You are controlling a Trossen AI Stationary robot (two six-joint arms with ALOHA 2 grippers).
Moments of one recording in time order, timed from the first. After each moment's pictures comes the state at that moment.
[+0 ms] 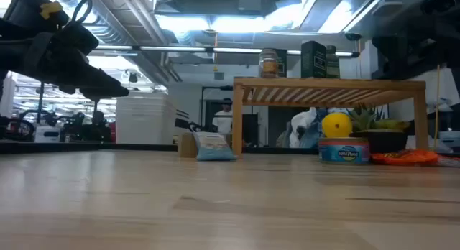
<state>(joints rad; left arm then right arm) 0.21 0.30 0.01 0.02 0.09 -0.02 -0.01 0.00 0.01 0.05 -0.24 0.02</state>
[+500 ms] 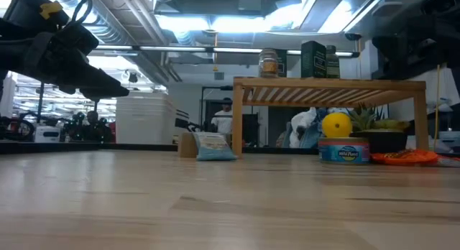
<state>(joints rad) 0.21 0.30 0.01 0.02 0.09 -0.02 -0.01 0.00 0.01 0.05 -0.24 0.02</state>
